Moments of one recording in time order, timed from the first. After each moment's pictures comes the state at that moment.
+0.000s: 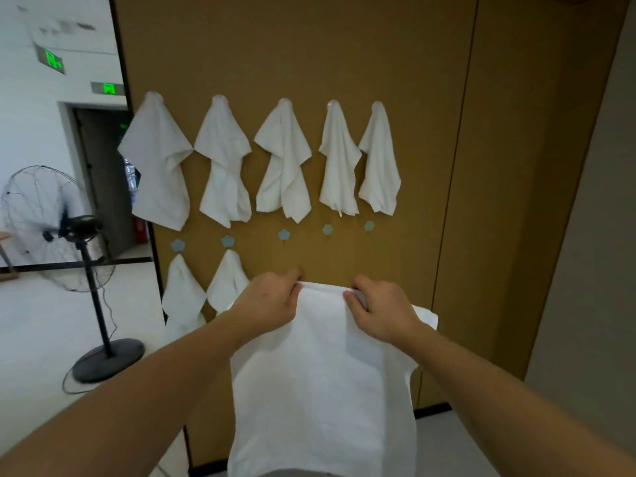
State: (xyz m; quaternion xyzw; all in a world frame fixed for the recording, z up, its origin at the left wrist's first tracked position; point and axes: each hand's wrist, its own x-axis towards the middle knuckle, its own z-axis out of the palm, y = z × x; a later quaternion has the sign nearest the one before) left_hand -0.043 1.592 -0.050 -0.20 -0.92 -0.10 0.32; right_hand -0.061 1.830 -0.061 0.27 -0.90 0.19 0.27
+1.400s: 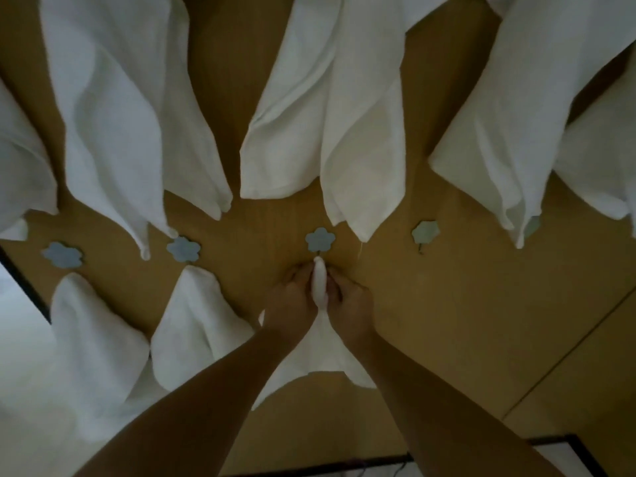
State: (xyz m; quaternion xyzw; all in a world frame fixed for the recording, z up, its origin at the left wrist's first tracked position) left_hand -0.569 1.467 -0.185 -0.02 -0.93 -0.23 0.30; right_hand -0.619 1.584 -0.215 0.23 -0.85 0.42 0.23
